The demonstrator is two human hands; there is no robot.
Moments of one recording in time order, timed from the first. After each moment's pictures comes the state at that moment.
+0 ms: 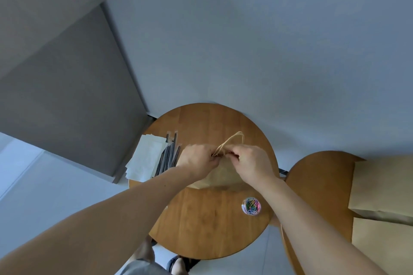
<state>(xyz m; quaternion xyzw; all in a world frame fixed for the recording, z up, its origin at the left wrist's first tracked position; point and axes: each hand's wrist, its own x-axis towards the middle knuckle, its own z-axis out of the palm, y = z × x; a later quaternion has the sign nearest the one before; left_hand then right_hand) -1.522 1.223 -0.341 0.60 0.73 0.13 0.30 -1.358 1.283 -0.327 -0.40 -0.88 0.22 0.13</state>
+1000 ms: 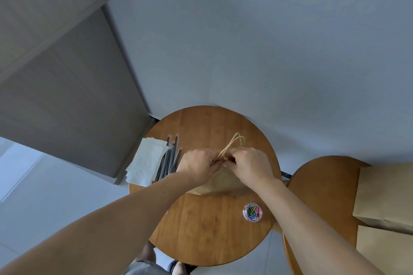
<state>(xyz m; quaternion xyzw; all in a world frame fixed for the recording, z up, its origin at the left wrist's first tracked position) -1.522 1.228 -0.358 0.61 0.71 0.19 0.28 -1.364 1.302 -0.332 -0.40 -0.90 0.18 0.01</state>
